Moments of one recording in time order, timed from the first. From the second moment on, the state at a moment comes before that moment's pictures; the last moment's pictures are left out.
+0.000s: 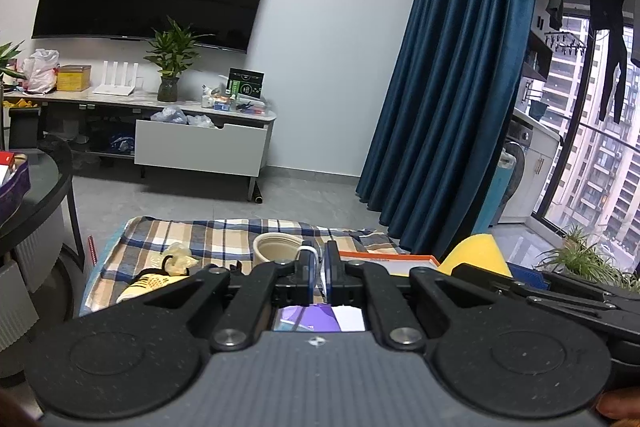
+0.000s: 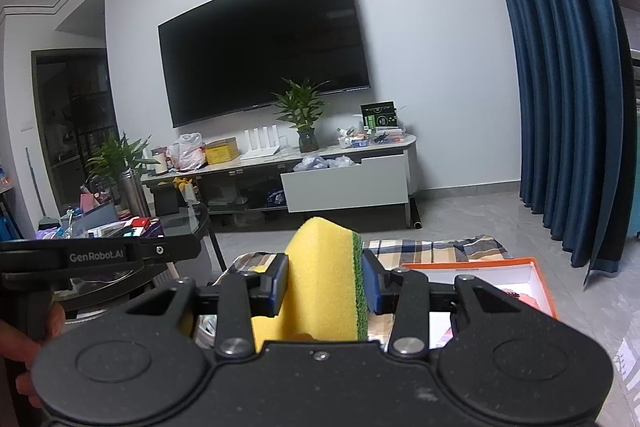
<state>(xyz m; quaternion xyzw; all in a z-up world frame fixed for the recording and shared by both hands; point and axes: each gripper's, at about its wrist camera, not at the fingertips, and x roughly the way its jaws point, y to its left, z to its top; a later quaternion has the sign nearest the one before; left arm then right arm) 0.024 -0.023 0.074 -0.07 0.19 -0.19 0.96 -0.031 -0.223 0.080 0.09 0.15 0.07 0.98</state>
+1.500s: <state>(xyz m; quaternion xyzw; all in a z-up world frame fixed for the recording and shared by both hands) 0.039 -0.104 0.069 -0.02 0.20 -0.27 0.94 -0.046 -0.301 0.073 0.13 0.14 -0.01 0.98</state>
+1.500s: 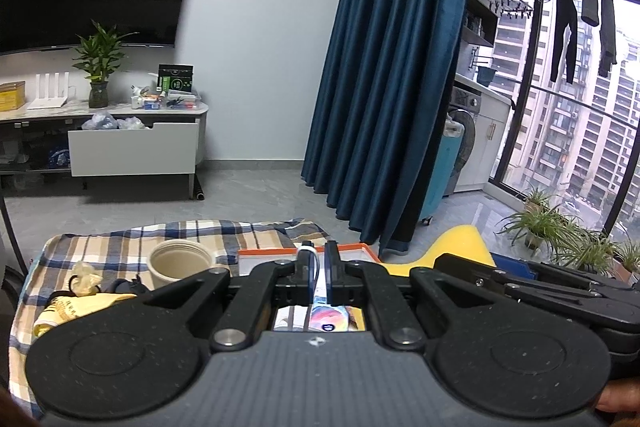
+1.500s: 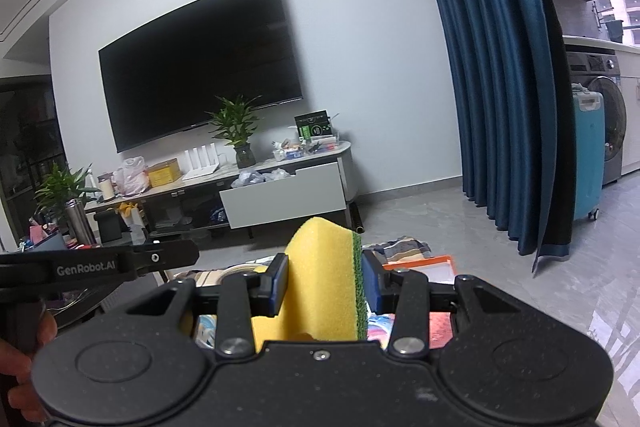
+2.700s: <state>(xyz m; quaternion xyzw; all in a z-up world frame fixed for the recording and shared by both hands) 0.085 -0.155 0.054 -0.01 0.24 -0.32 0.92 -0.023 -0.362 0.040 0.14 0.18 -0.07 0.97</state>
